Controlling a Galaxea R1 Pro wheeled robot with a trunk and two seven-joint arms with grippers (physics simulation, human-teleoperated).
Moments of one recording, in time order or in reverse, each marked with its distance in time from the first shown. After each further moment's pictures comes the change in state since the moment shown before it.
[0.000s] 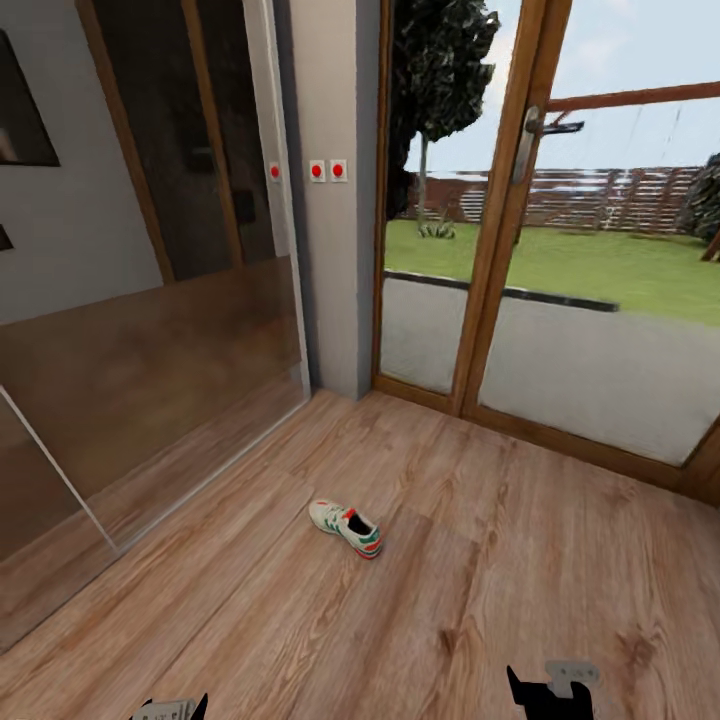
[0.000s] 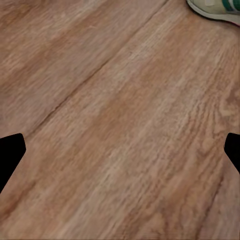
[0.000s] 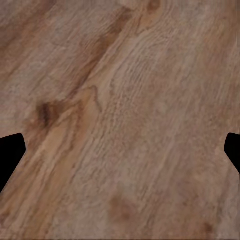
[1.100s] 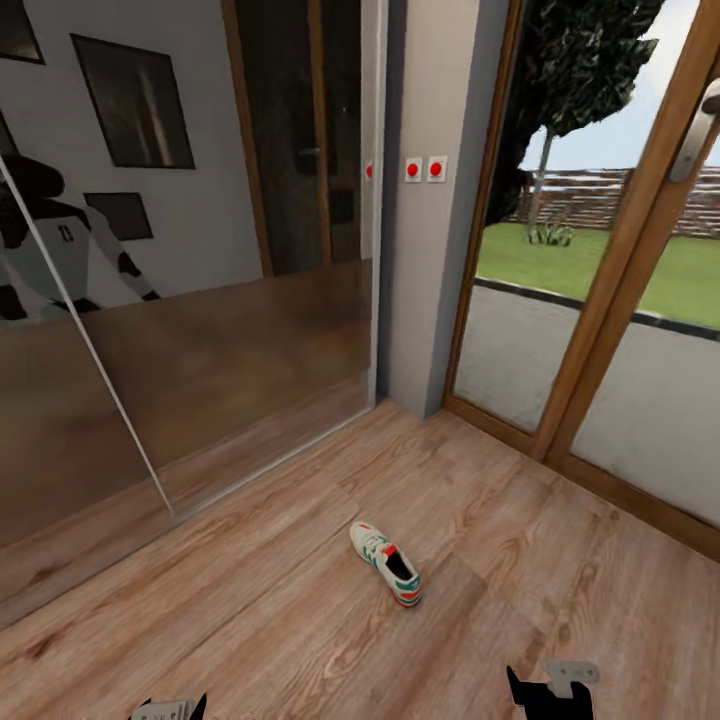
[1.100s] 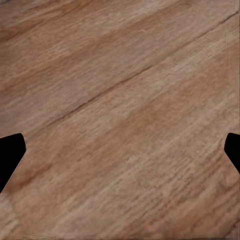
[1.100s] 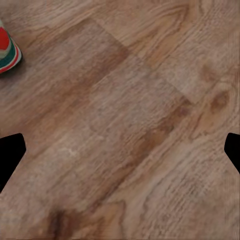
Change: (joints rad) left arm 0.000 0.003 0.000 0.000 0.000 0.000 0.001; right arm 0.000 0.000 0.000 0.000 0.000 0.000 0.001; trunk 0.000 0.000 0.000
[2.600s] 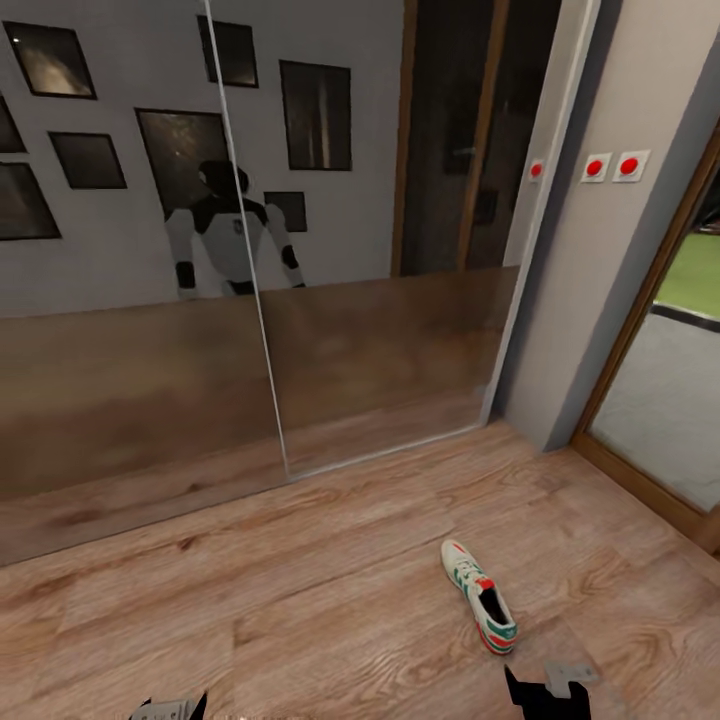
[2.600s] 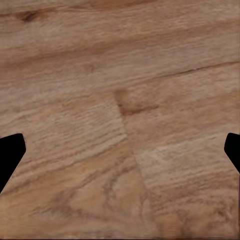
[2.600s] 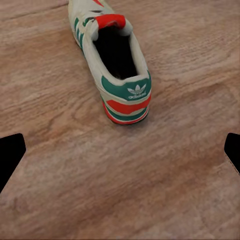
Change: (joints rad) left arm 0.000 -0.001 0.000 0.000 0.001 0.000 0.000; right arm 0.000 0.005 0.000 0.000 0.000 0.001 0.003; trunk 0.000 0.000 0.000
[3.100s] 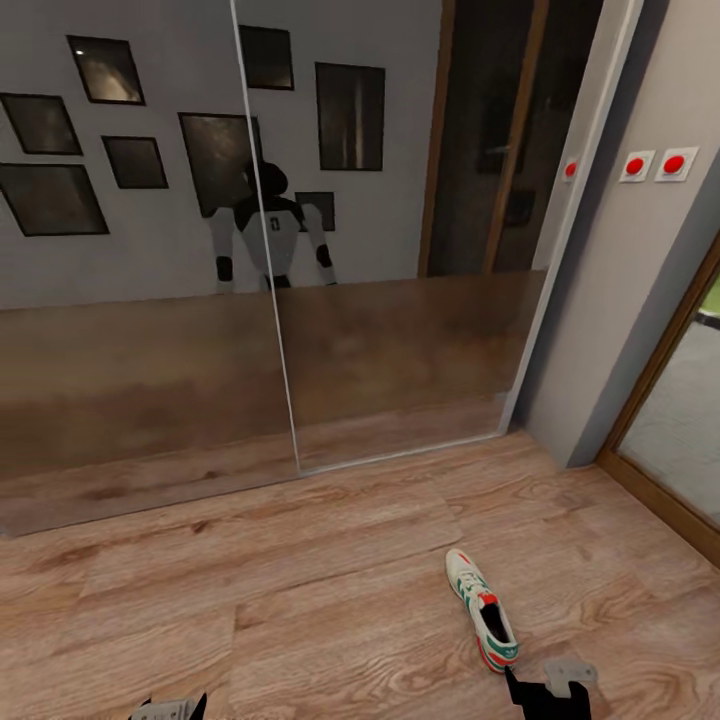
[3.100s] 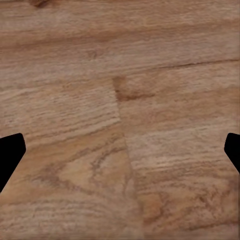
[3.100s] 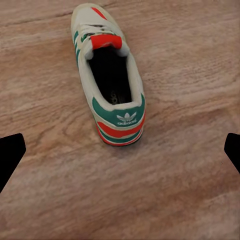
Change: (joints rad) left arm 0.000 0.000 0.000 0.000 0.000 0.000 0.000; right arm 0.000 -0.001 0.000 -0.002 0.000 0.000 0.000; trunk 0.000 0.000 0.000
